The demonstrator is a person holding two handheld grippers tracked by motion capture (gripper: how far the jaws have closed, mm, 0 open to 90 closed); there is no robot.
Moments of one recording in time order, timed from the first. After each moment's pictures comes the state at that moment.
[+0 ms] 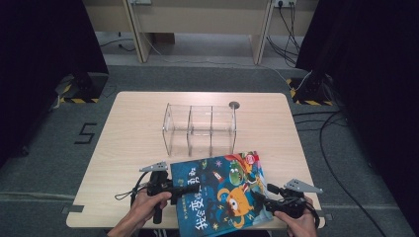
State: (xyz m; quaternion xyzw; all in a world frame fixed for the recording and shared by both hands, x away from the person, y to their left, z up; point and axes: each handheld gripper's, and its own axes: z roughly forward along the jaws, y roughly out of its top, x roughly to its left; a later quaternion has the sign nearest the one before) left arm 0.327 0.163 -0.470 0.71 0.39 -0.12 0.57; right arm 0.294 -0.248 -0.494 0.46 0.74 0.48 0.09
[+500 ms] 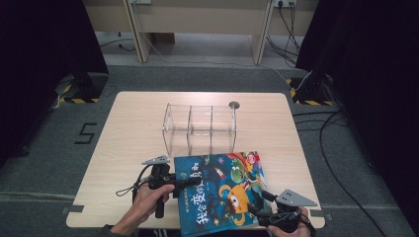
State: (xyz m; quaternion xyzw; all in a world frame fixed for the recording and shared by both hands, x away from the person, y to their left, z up) left arm 0.337 0.157 -0.455 0.71 0.42 -0.09 0.56; right arm 0.261 -0.223 -0.485 0.41 0.76 0.49 0.12
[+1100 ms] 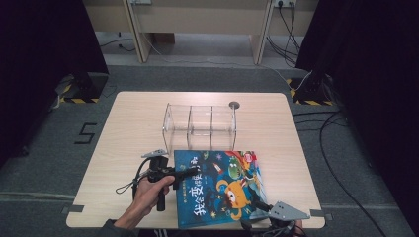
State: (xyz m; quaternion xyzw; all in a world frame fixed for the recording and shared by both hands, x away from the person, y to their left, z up) left arm 0.351 0.162 -0.448 0.68 0.48 -0.06 0.55; right arm 0.233 -0.205 -0.491 0.36 0.79 0.48 0.11
